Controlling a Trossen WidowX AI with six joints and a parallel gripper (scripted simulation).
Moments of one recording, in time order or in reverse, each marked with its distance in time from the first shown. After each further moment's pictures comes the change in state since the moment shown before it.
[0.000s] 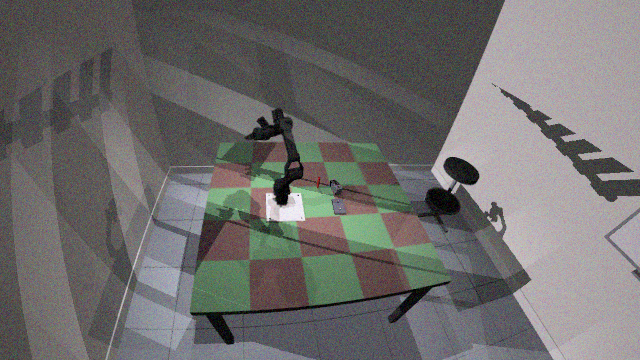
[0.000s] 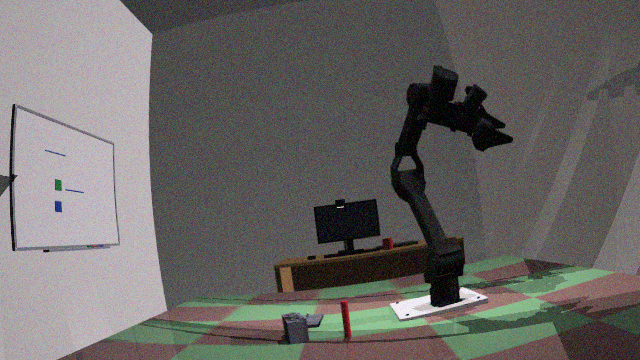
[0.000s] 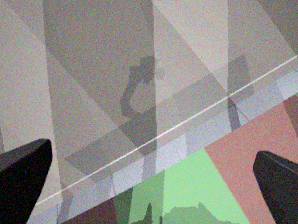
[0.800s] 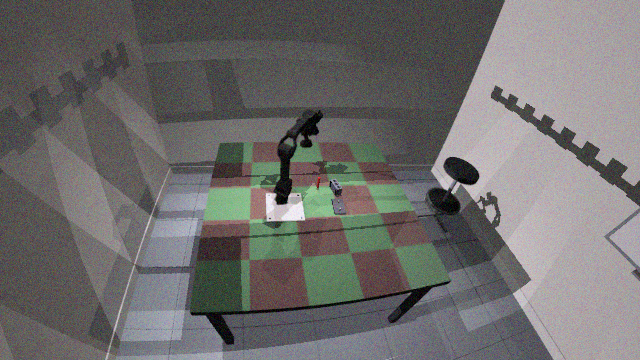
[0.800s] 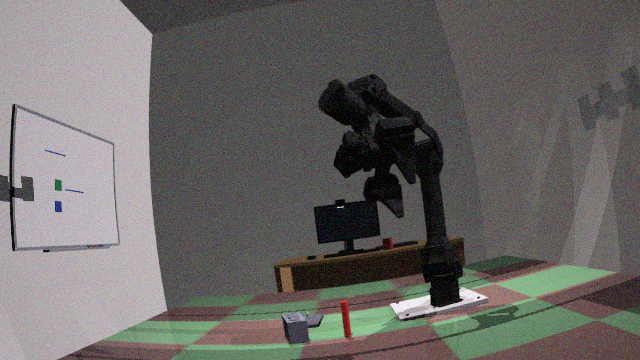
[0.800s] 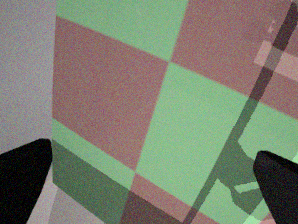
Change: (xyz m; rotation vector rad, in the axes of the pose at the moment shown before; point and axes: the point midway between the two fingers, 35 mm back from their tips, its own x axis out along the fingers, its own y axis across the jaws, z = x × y) arm -0.215 -0.269 -0.054 1.747 -0.671 -0.996
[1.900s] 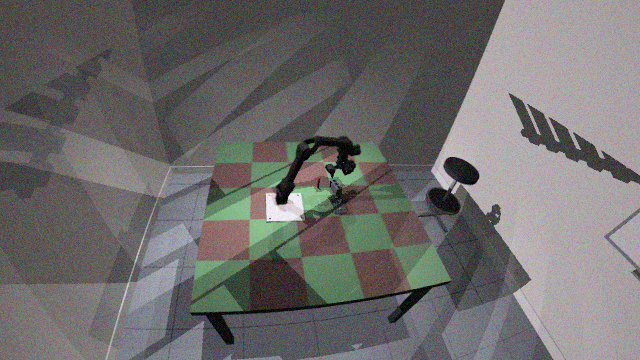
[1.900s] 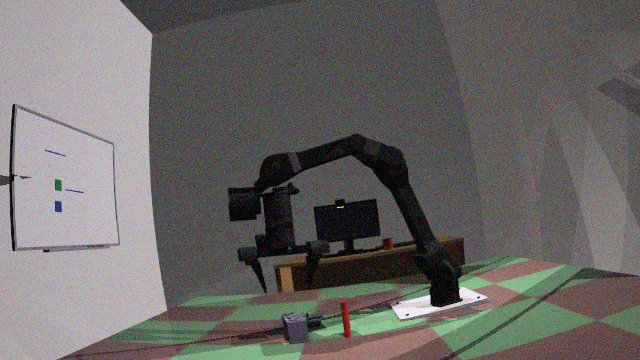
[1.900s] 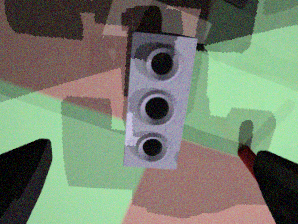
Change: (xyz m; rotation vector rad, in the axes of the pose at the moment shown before) arm -0.016 -0.256 0.192 1.464 -0.527 -0.341
